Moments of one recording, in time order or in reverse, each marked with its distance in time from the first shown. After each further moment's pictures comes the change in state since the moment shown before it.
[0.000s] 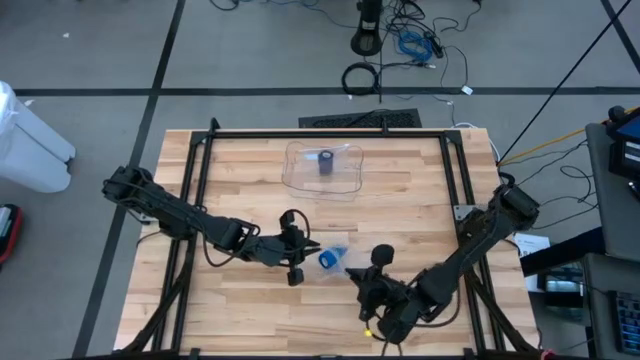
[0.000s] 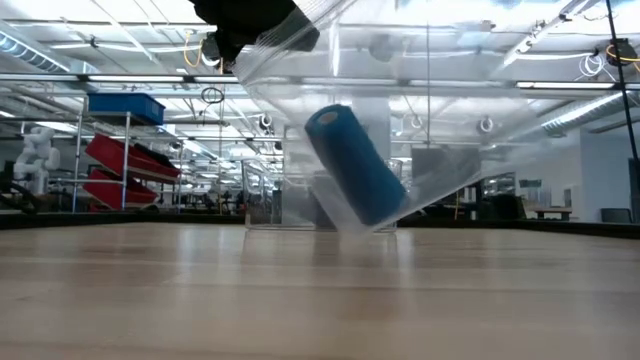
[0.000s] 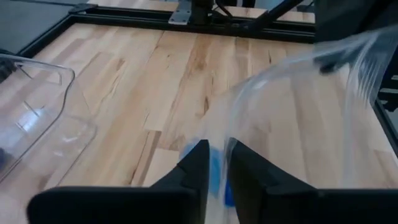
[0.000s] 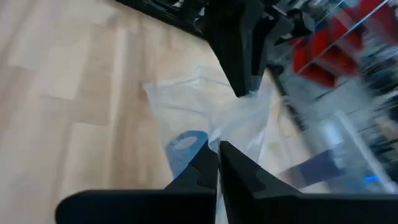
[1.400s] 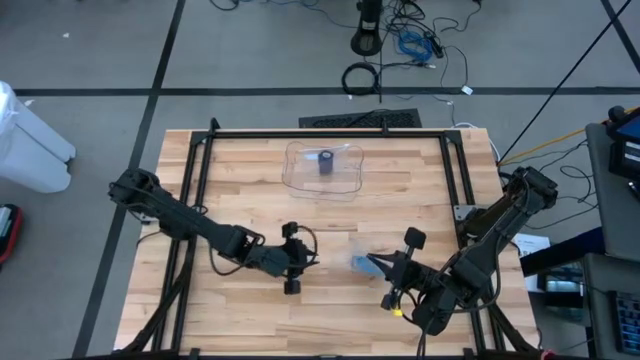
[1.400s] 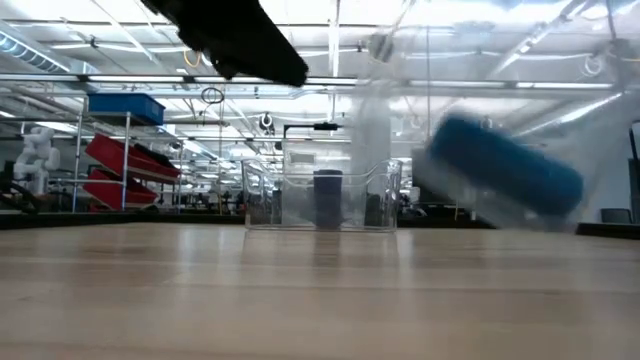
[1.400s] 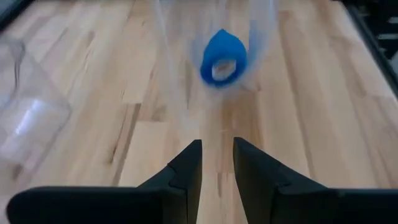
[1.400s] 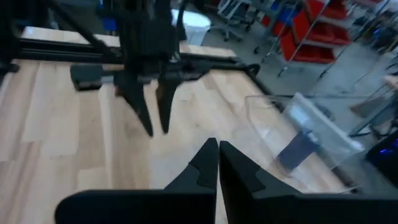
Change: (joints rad) left arm -0.038 0.069 -0.014 -0.024 0.049 0.050; right arm 0.072 -0.230 0.000 -0.232 0.091 0.355
